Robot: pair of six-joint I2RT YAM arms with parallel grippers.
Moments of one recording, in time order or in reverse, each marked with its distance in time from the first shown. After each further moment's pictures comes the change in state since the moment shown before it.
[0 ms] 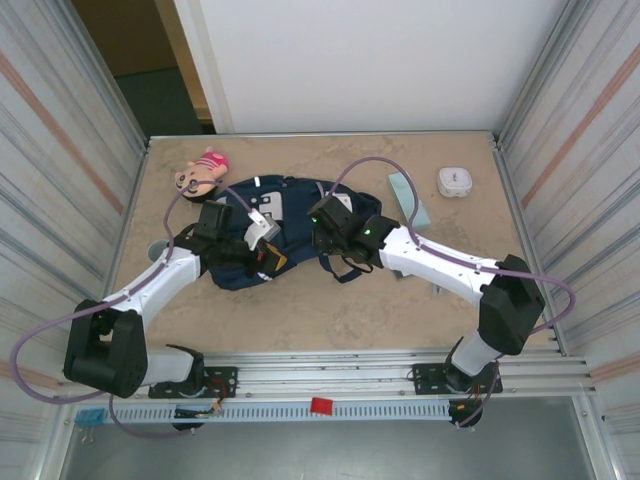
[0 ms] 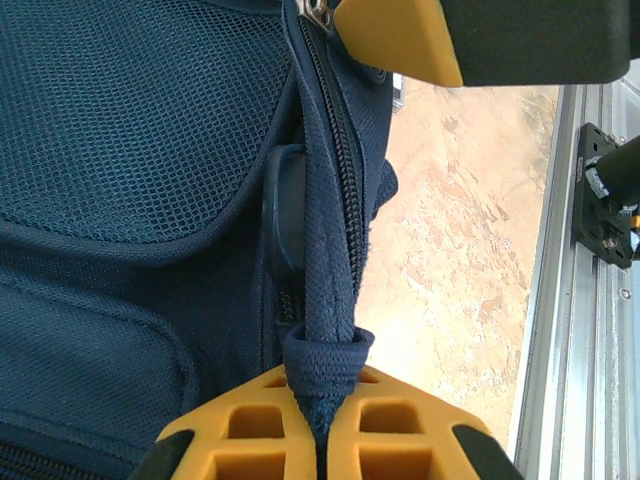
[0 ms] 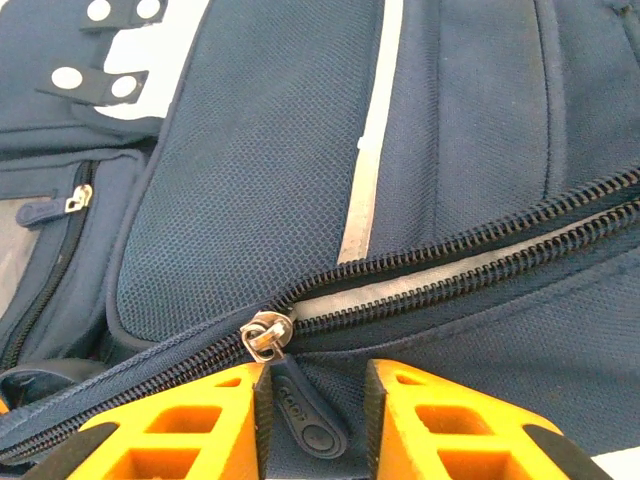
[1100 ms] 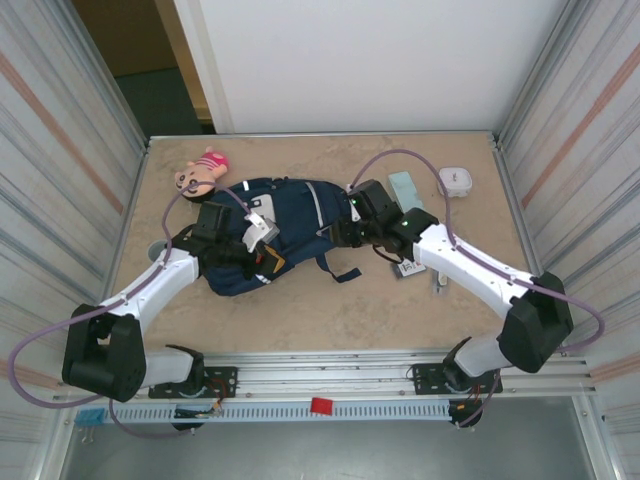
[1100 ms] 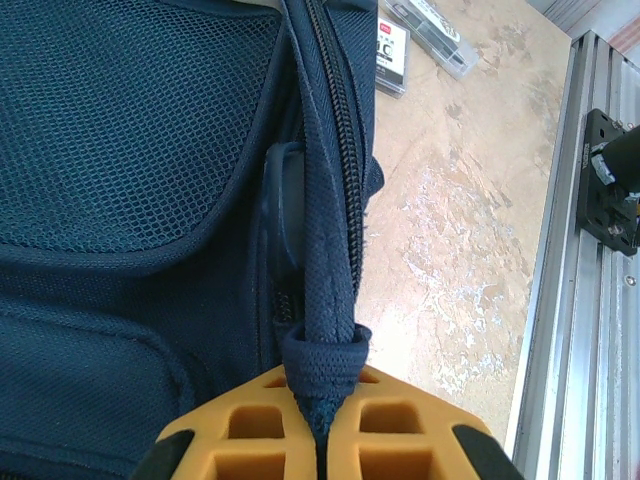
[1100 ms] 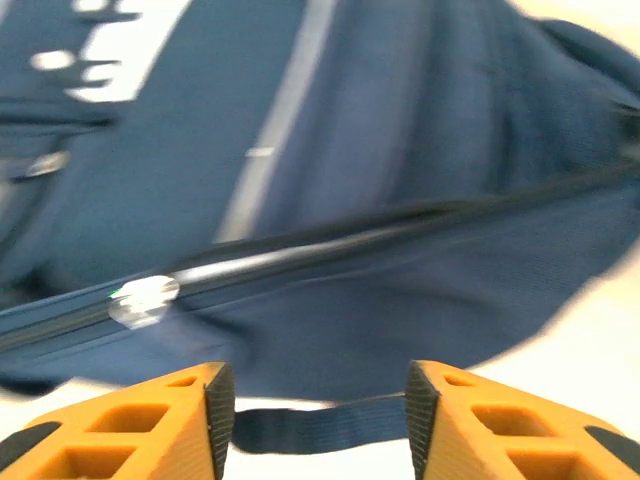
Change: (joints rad) left arm 0.000 -0.022 0.000 -0.043 -0.019 0.028; right arm -0.172 -0.161 -0.093 0.021 -0.254 -0.344
